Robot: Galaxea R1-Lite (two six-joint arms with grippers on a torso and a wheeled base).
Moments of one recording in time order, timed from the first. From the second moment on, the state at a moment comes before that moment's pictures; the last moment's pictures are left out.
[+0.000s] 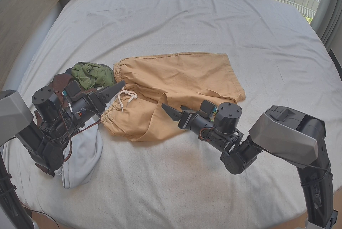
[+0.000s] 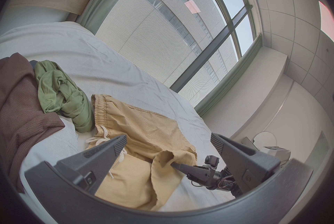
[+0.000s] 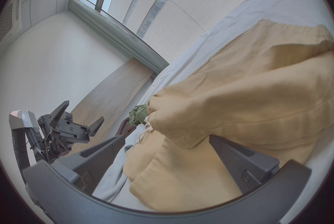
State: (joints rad) left arm -0.17 2.02 -0.64 -1.55 -0.49 -0.55; right arm 0.58 2.50 -1.21 -1.38 0.17 0.56
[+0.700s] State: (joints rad) left arm -0.17 2.02 -0.64 -1.55 -0.49 -0.55; right arm 0.48 2.43 -1.21 -1.38 0.13 0.53
